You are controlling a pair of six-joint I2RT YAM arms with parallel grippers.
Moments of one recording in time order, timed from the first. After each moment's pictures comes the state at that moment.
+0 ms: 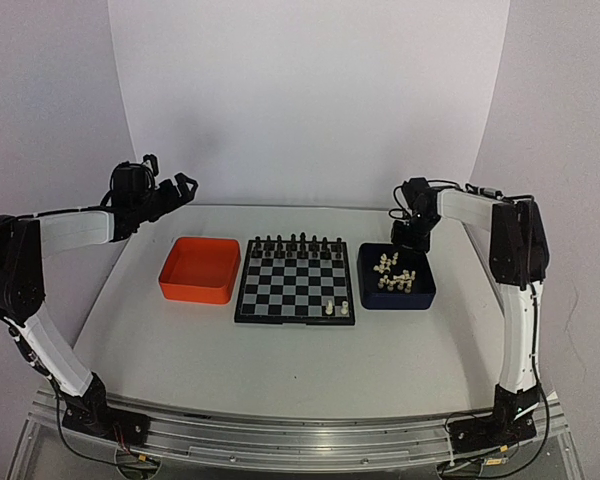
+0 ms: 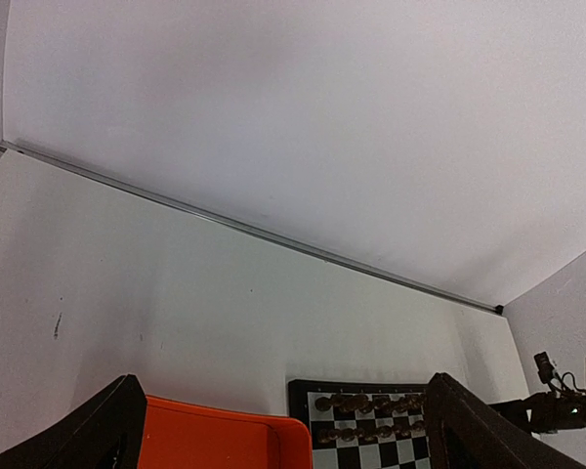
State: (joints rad) left arm -0.20 1.62 1.11 0.22 0.11 -0.55; right arm 0.25 2.24 1.82 -0.77 -0.05 0.46
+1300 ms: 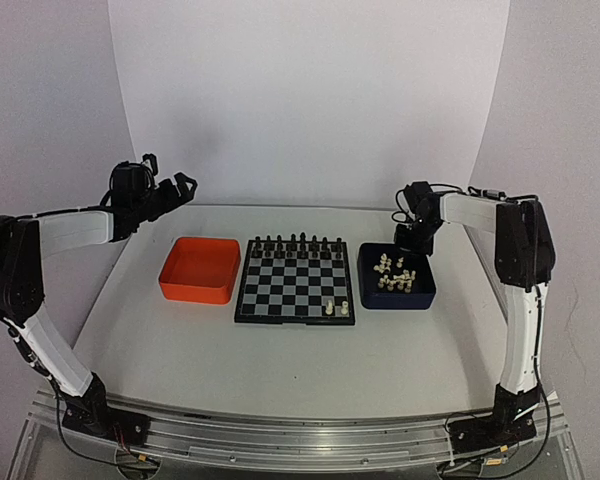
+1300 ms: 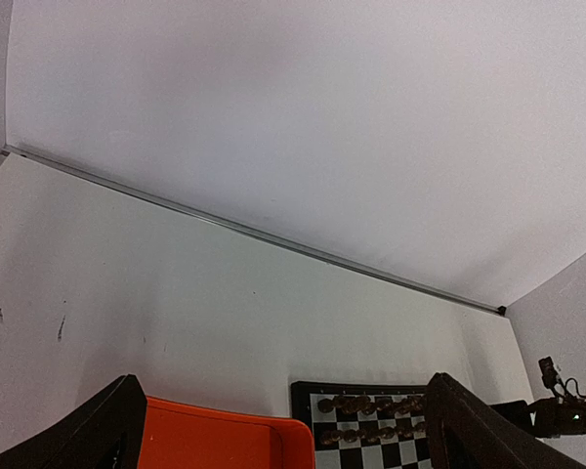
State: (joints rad) left arm -0.20 1.62 1.11 0.22 0.10 -0.54; right arm 0.25 2.20 1.74 -0.70 -0.01 0.45
